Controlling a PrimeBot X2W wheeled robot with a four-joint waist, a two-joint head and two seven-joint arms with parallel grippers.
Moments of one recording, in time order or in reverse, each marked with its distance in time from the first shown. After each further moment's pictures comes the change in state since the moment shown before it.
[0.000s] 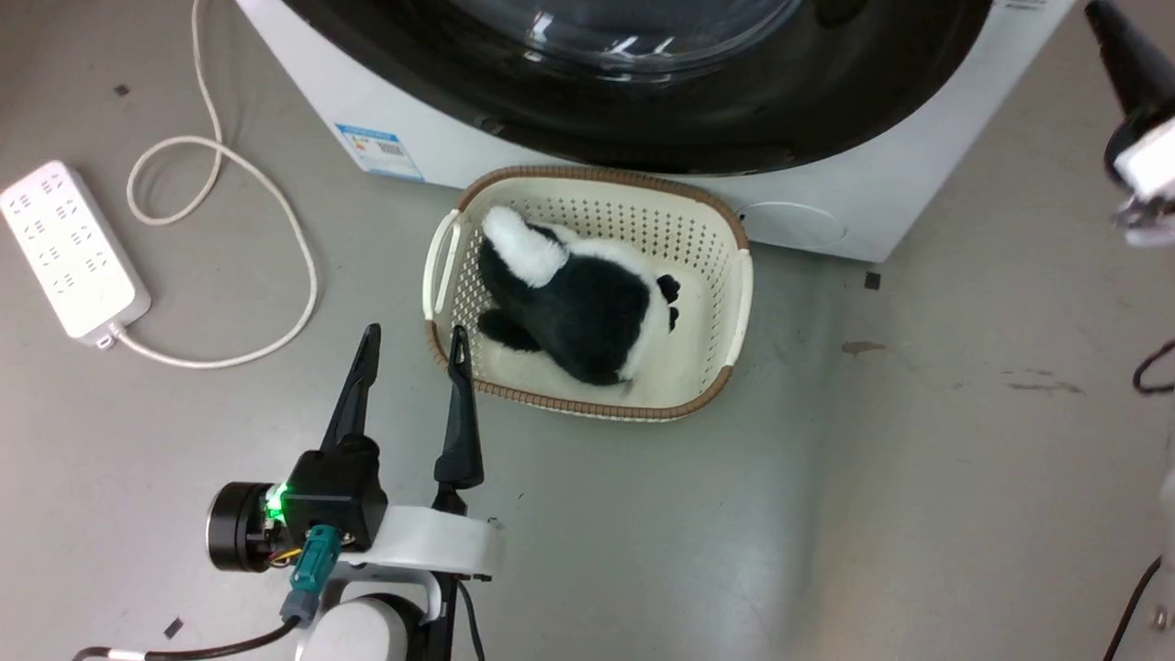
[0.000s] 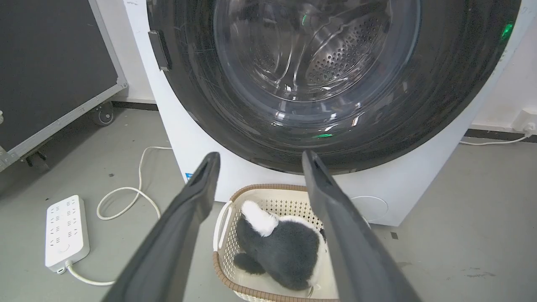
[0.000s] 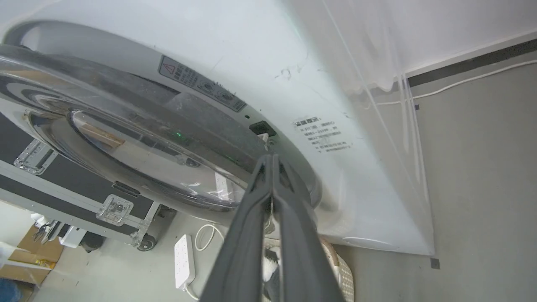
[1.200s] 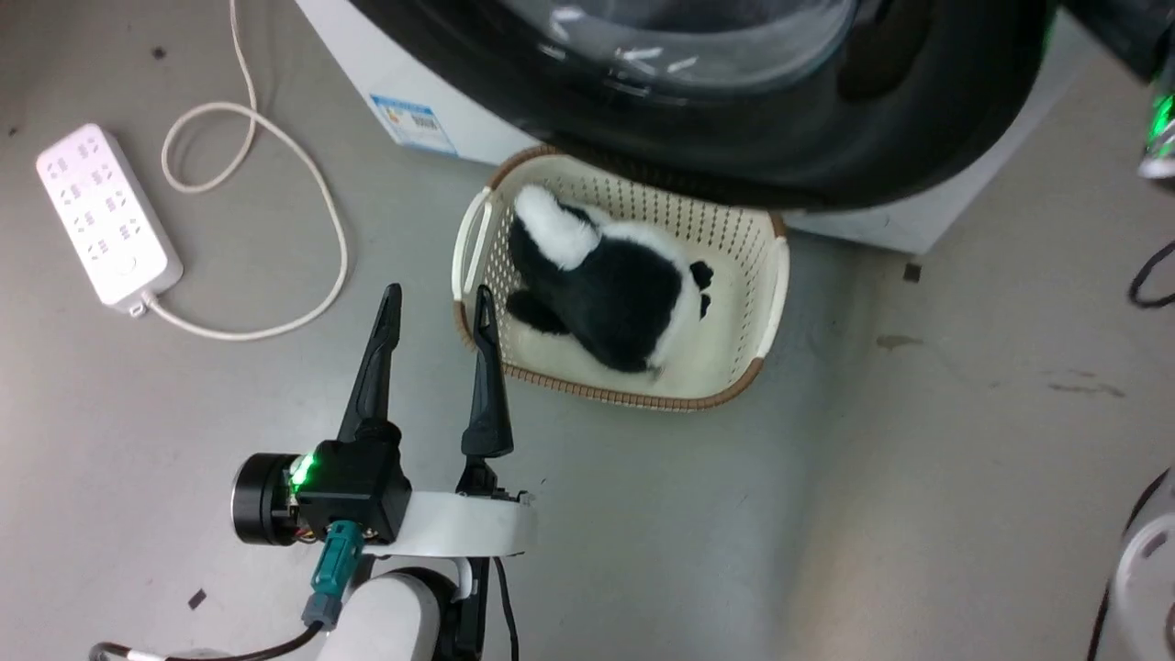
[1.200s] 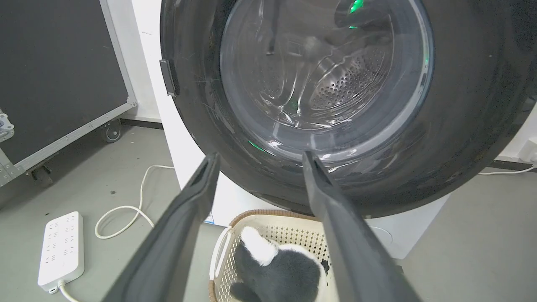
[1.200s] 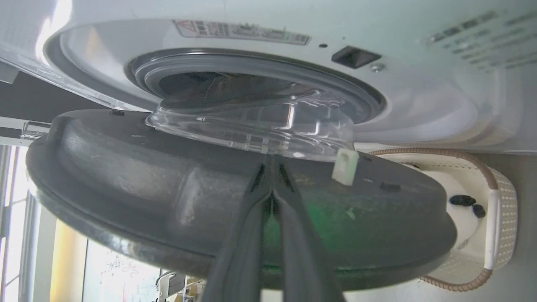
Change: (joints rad) left arm -0.066 0.000 -0.080 -0.007 -0.042 0.070 -0.079; right arm -0.324 0.061 -0.287 0.296 0.209 -0.001 0.573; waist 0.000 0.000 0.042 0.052
